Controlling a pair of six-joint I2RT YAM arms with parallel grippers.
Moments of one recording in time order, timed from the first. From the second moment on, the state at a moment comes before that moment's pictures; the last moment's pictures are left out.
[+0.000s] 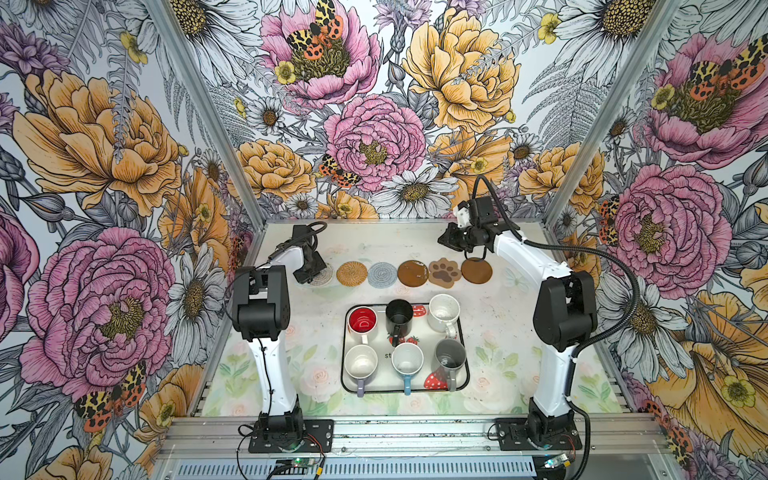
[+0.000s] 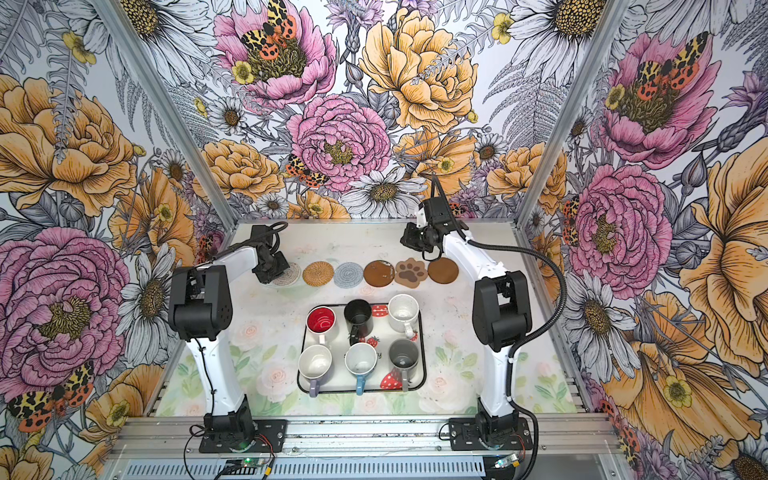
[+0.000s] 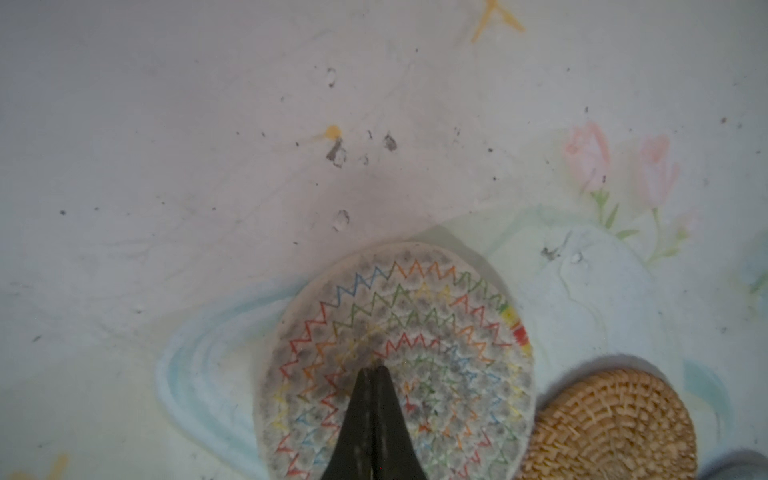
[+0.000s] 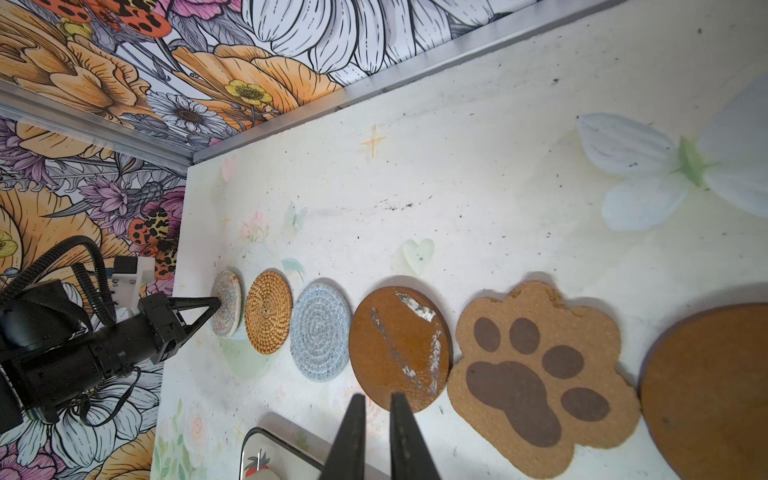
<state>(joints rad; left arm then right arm) 0.03 2.10 1.50 -0.54 -0.03 -0.56 0.25 2.00 1.73 -0.56 -0.41 0.48</state>
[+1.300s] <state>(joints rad) 0.00 2.11 1.52 -0.55 -0.03 -0.56 0.25 2.00 1.69 -0.54 -0.42 0.51</state>
